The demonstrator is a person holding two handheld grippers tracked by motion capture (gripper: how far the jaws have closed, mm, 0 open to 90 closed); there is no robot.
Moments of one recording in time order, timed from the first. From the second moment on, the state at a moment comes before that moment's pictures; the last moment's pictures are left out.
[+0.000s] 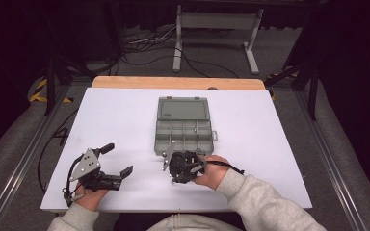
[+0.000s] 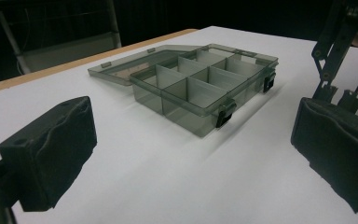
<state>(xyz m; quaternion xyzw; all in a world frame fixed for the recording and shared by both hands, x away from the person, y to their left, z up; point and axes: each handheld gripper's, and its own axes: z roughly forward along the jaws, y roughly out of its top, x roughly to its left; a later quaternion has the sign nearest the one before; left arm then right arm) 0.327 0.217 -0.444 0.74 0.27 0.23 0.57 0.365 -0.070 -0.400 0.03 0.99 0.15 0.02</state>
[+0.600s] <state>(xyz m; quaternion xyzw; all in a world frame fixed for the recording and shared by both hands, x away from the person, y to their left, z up) 0.328 0.217 -0.444 0.74 0.27 0.22 0.57 0.382 -0.073 -0.350 0.05 0.98 0.18 0.06</state>
